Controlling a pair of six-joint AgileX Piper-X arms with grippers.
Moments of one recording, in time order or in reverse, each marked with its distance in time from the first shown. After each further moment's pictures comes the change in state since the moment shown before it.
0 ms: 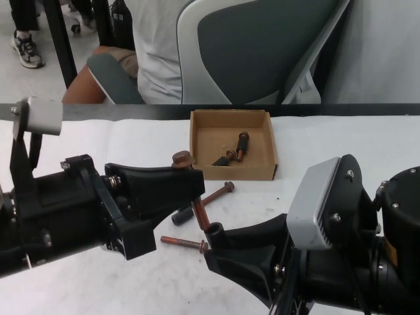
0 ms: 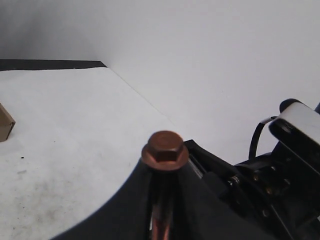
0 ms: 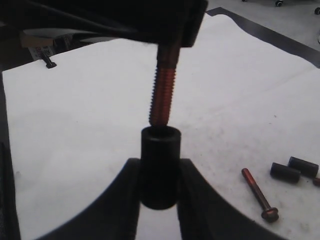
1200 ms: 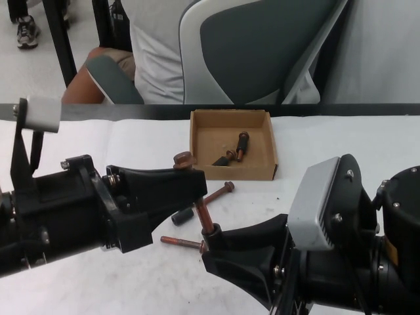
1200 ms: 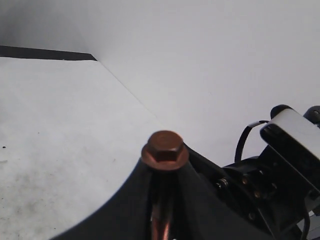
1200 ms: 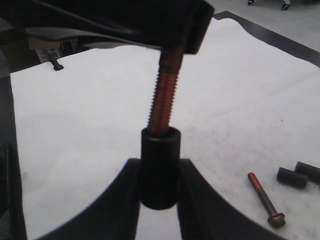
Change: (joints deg) left arm -0.5 0.1 0.0 -0.7 1.6 -4.9; right arm 0.0 0.0 0.0 -0.5 -1.0 0.0
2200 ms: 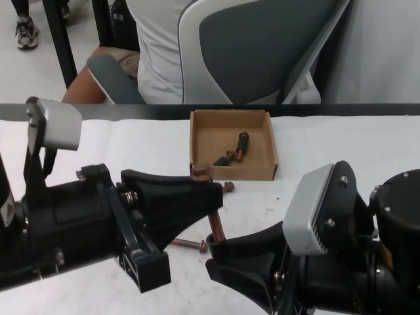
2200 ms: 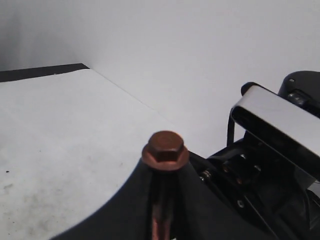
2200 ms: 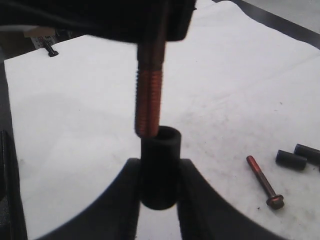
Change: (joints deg) left arm -3.5 0.0 0.0 -0.4 -2.4 11.2; right arm 0.0 0.3 0.0 2.4 0.2 0.0
